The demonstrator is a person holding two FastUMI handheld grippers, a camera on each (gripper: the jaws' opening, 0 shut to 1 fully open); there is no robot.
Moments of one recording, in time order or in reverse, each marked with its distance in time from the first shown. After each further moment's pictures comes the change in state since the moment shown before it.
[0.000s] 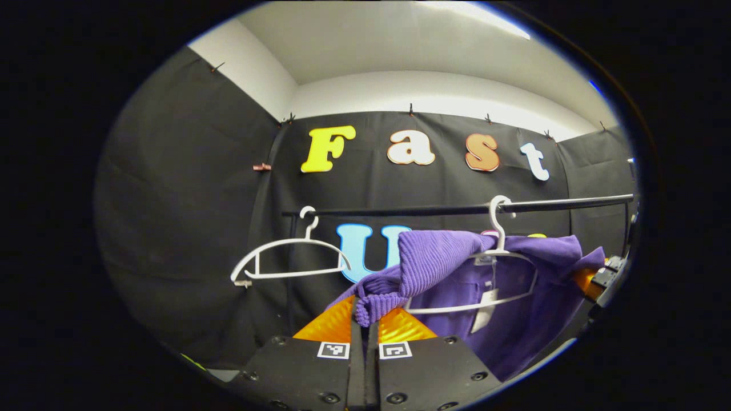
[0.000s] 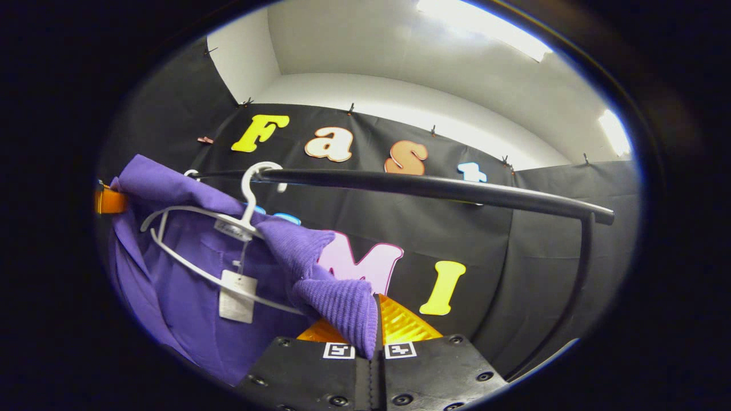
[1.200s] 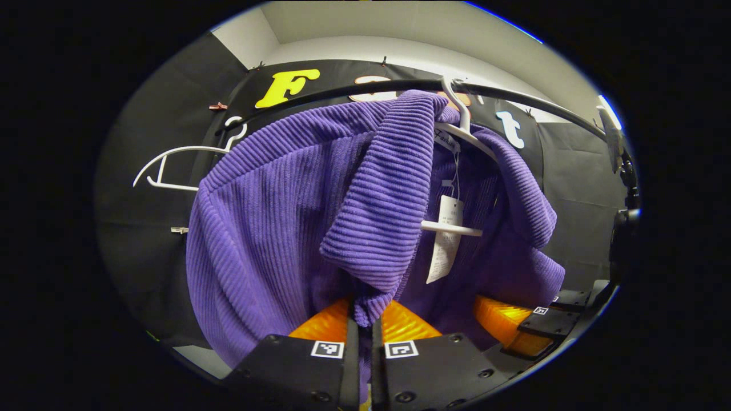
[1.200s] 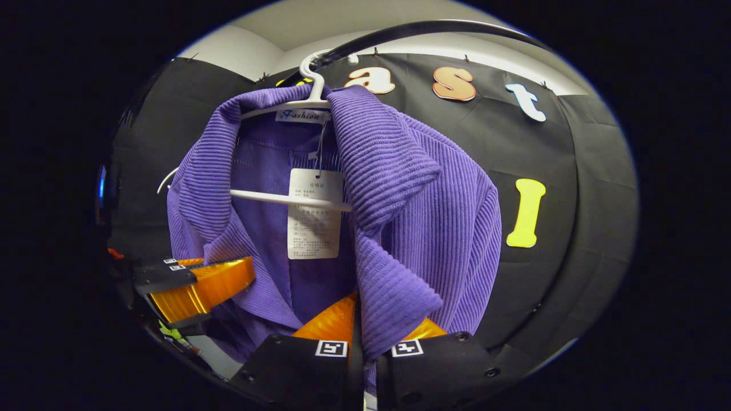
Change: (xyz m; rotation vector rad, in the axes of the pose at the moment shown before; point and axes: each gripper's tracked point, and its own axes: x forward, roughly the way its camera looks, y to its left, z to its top) left arm 0.053 -0.148 -0.158 -0.141 0.214 -0.245; right arm -0.013 0.145 -0.135 0.204 0.320 0.332
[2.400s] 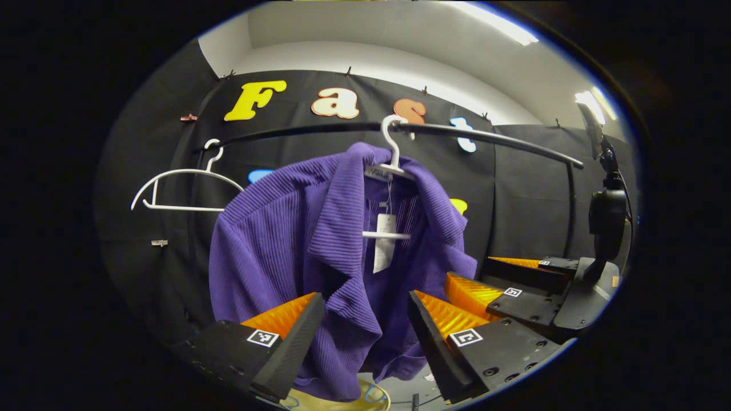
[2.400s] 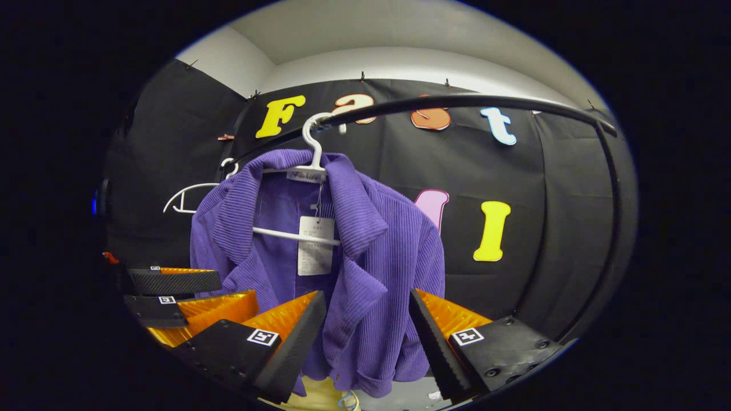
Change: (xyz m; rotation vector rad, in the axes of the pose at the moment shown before) left arm -0.081 -0.031 0.007 0.059 0.014 -0.146; right arm -0.074 -0.012 0.037 0.015 -0.090 -0.090
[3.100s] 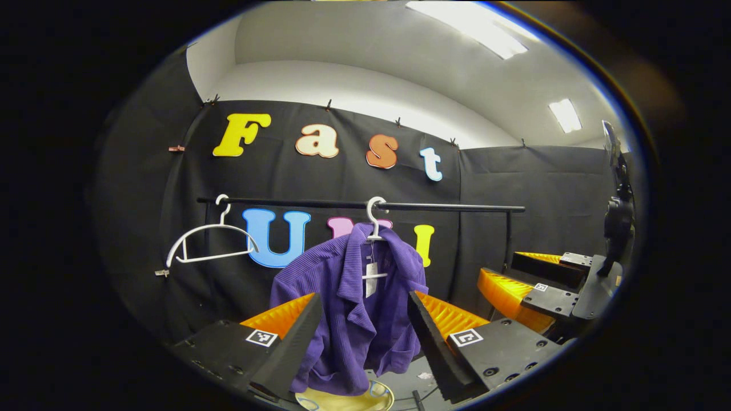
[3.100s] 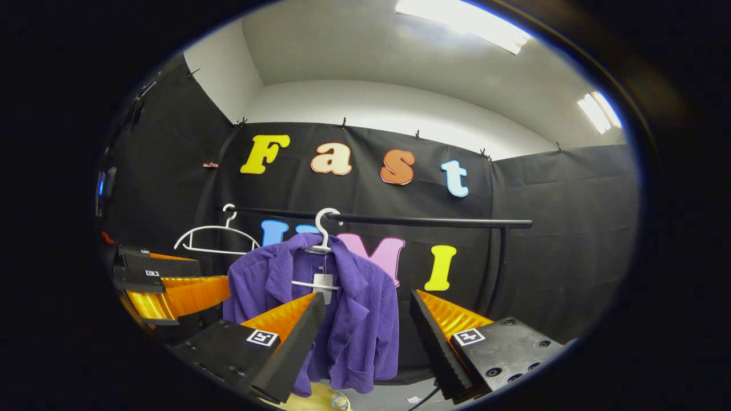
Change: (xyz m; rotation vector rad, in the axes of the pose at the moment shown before) left arm -0.153 0.015 0.102 0.042 -0.091 -0.195; right arm -0.159 0.032 0.118 -0.076 -0.174 -0.236
